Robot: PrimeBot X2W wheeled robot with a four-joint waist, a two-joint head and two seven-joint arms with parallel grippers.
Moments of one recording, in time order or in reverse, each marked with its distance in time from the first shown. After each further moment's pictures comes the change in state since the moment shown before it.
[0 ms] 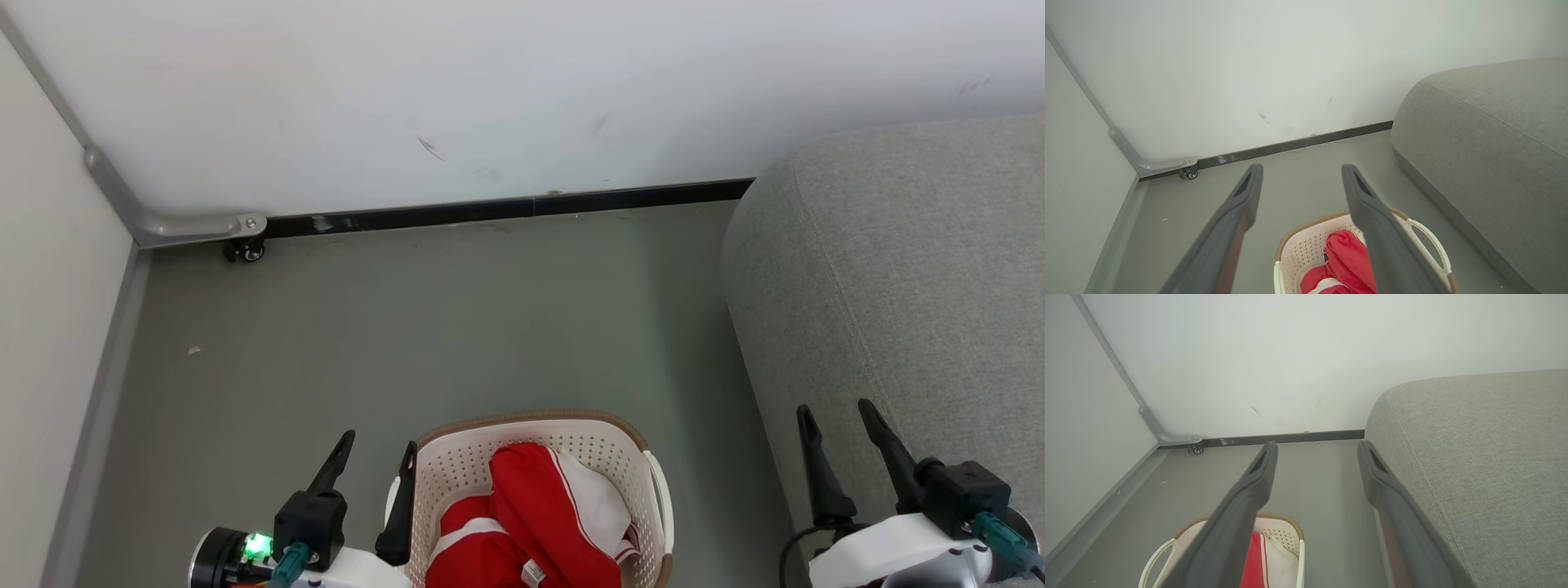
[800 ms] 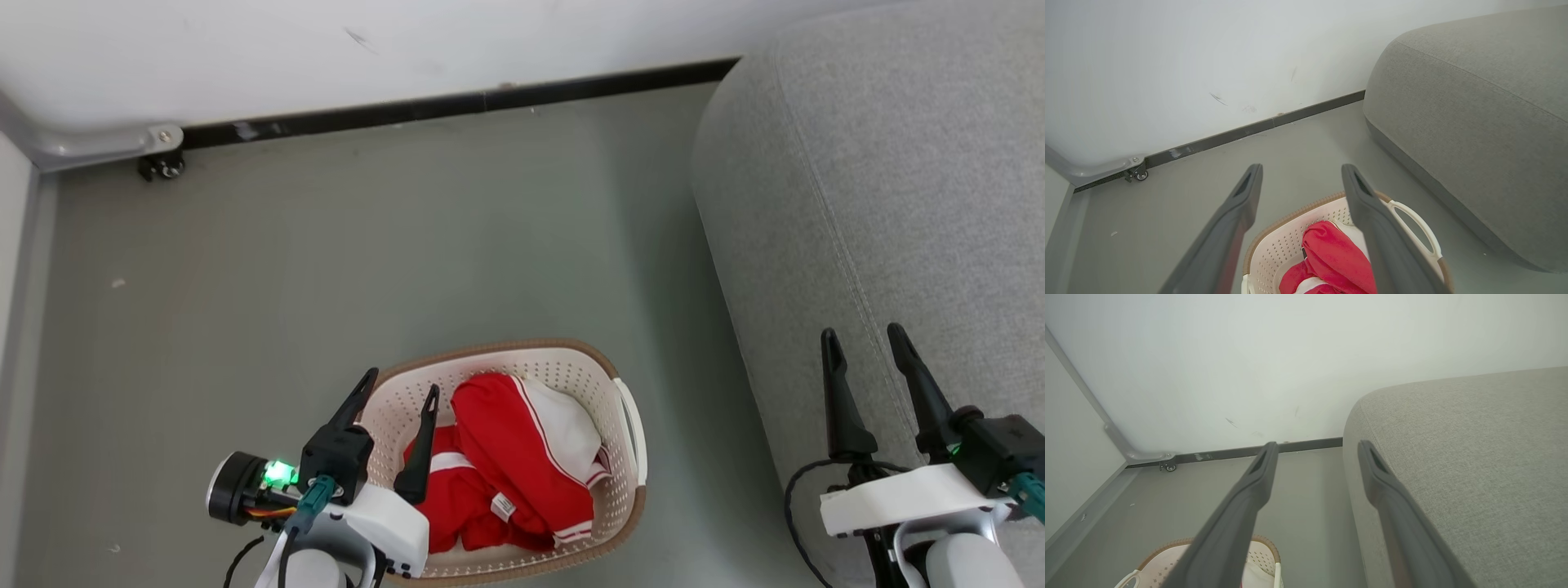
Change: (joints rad) left arm -0.163 -0.004 -0.039 0.097 0.035 -0.027 0.000; right arm -0.072 0.001 -0.022 -0.073 0.011 0.000 -0.054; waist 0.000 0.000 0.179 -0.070
